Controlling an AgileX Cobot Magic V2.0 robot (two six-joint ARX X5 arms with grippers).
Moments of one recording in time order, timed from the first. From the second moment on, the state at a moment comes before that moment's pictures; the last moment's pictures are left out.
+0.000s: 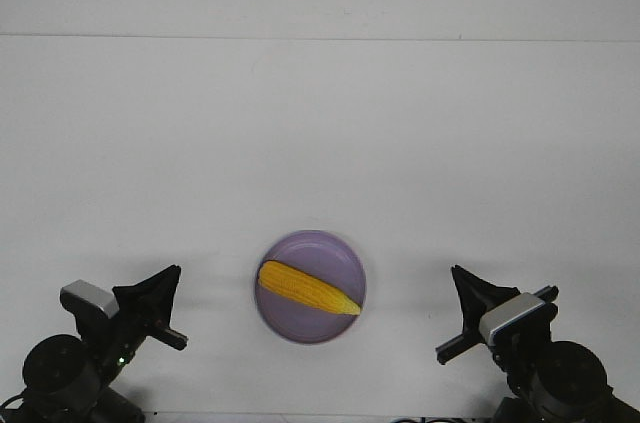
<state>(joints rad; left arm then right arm) -0.48 0.22 0.54 -0.38 -0.04 -0.23 0.89 0.34 0.69 -0.58 0.39 0.11</state>
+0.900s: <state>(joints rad) -0.05 0.00 0.03 0.01 -0.06 0.09 0.89 0.34 0.69 -0.52 0.39 0.11</state>
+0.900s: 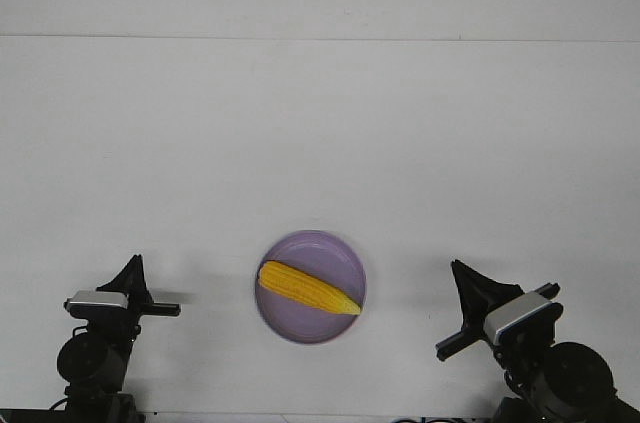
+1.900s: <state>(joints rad) -0.05 0.00 0.03 0.01 -0.06 0.09 0.59 0.32 0.56 -0.43 0.34 0.08</state>
